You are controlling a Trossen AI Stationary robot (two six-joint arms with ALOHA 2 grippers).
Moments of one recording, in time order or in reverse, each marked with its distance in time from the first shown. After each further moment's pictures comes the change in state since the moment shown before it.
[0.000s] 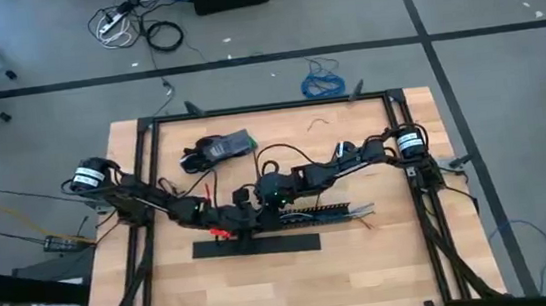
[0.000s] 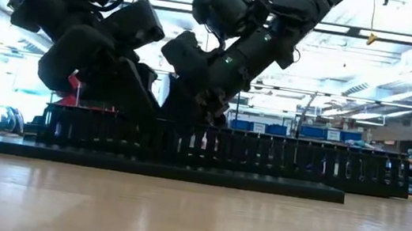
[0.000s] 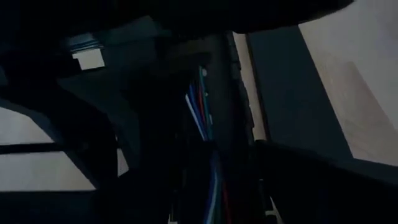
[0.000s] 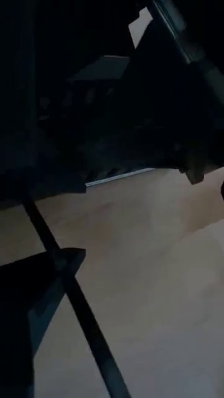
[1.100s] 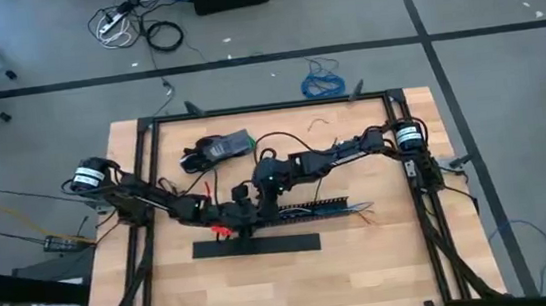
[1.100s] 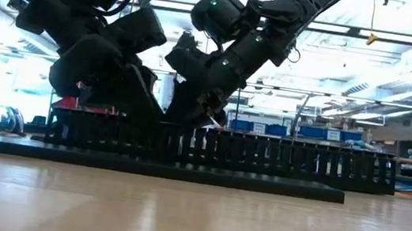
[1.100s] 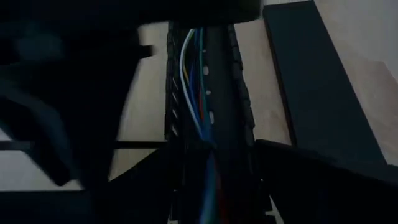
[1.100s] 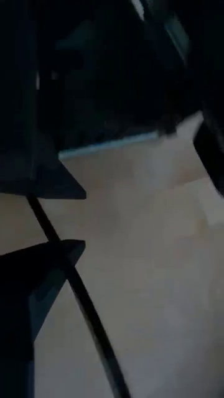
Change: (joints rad) left arm 0.003 0.001 -0.001 -0.004 -0.004 -0.001; right arm -0.120 -0.004 0.057 -0.083 0.003 -0.106
